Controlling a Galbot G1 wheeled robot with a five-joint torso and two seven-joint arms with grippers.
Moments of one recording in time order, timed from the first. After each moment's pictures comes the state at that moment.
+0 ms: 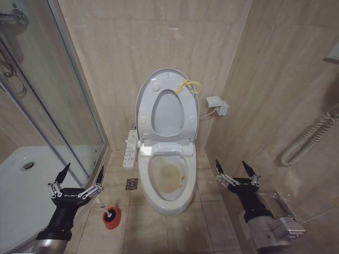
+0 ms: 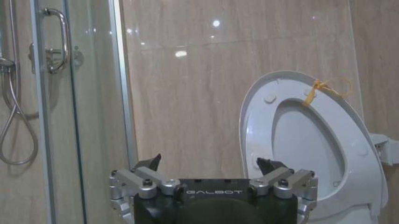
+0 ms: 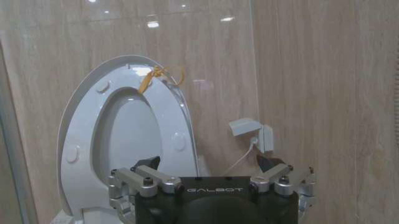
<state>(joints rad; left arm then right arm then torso) 1.89 -1.21 -0.75 -2.50 -0.25 -0.12 -0.14 -1.73 1.45 0.61 2.49 0.26 -0.15 0.08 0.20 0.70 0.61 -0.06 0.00</state>
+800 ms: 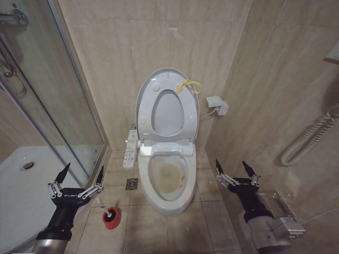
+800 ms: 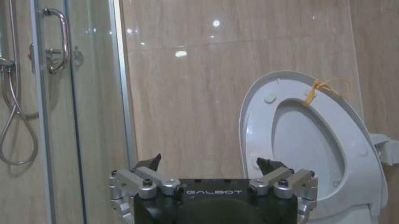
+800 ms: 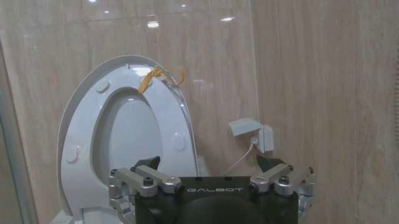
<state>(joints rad) 1.89 -1.21 -0.75 -2.50 -0.25 -0.12 -0.14 -1.73 1.45 0.61 2.49 0.26 -0.15 0.08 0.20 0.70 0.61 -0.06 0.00</state>
